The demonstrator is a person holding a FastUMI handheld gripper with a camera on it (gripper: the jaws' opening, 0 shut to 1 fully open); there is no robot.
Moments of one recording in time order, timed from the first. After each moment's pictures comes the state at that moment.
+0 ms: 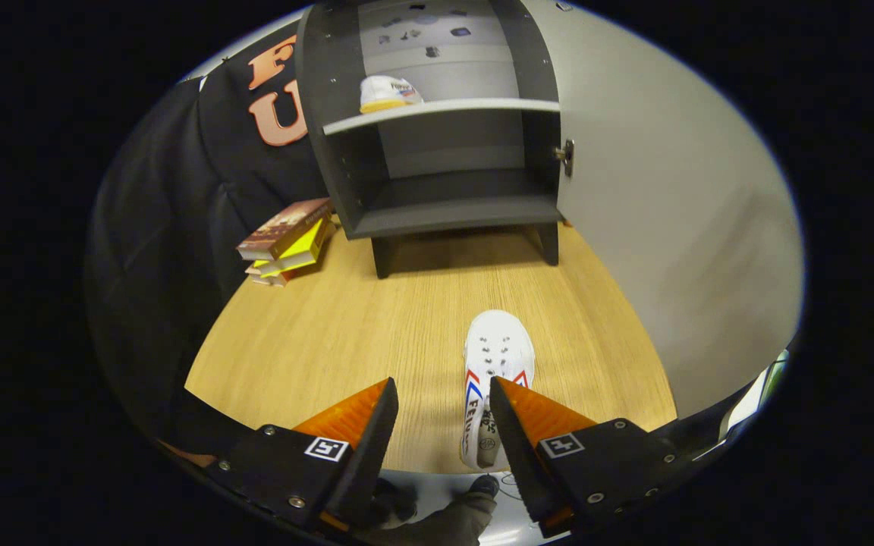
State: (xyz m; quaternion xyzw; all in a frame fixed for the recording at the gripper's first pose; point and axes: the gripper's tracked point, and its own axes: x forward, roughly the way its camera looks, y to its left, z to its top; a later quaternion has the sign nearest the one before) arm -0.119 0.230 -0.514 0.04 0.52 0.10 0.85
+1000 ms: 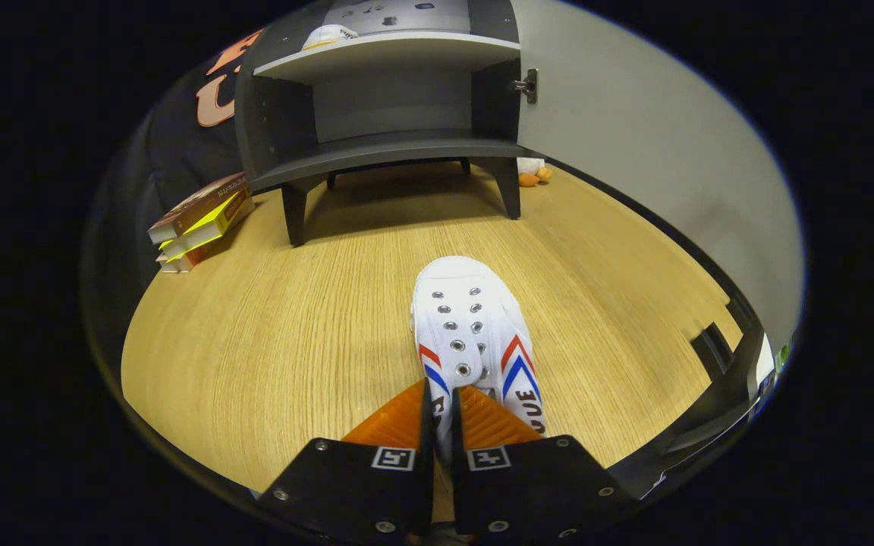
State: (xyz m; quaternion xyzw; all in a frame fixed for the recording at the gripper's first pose) arm -0.112 0.220 -0.617 0.01 0.53 -0.01 0.85
